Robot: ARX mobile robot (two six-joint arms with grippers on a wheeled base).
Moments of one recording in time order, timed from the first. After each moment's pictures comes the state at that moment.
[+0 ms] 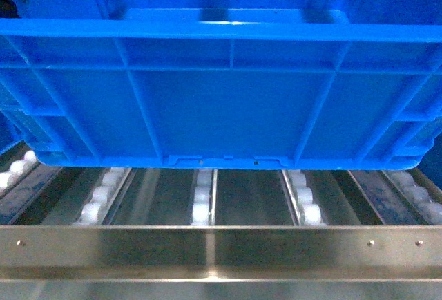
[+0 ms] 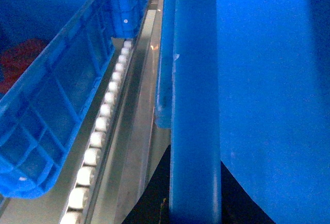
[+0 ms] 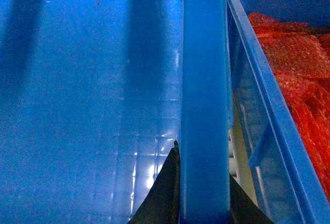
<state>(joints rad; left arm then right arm) -0.20 1.36 0.93 0.02 -0.22 -0.07 0.21 1.40 0.94 0.05 0.08 0.11</state>
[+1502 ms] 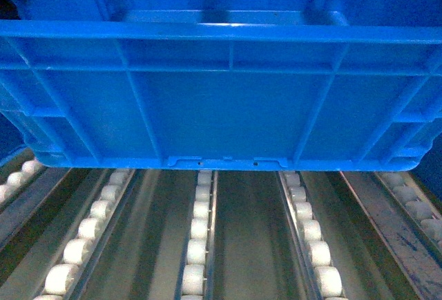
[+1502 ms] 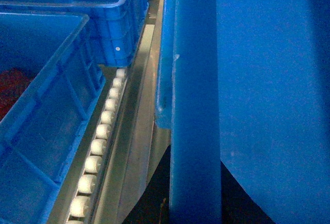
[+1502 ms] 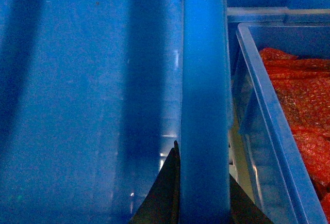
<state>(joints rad) -0.20 1.36 0.93 0.02 -0.22 -0.07 0.21 1.40 0.94 0.06 0.08 0.11</state>
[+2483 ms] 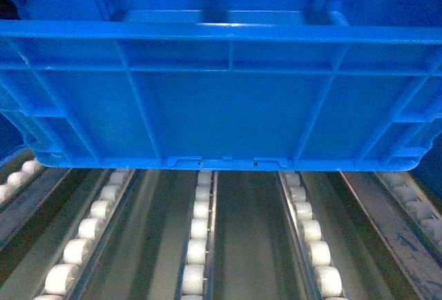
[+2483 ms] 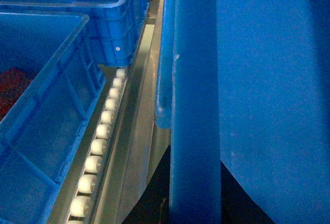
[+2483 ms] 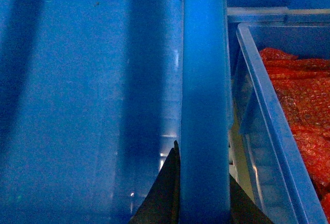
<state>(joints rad) -0.20 1.36 0.93 0.02 -0.22 -0.07 0.21 1.40 0.94 0.06 0.08 0.11</state>
